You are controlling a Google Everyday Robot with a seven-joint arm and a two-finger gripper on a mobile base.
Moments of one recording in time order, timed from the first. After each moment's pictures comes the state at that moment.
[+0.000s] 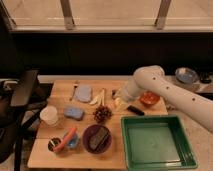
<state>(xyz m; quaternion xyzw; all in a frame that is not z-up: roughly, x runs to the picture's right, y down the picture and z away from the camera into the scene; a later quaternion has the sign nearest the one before) 0.078 0.085 0.756 -0.25 -0.21 0.06 0.94</state>
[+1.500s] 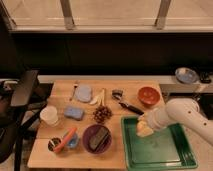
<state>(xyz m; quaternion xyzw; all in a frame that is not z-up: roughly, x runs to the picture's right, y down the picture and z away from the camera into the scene) 0.198 0.200 0.745 -0.27 -0.17 0.18 0.93</state>
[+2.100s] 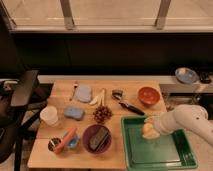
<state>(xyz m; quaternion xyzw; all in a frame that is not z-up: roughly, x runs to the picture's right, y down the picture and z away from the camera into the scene) 0.229 0.214 0.749 -0.25 -0.17 0.21 0.93</state>
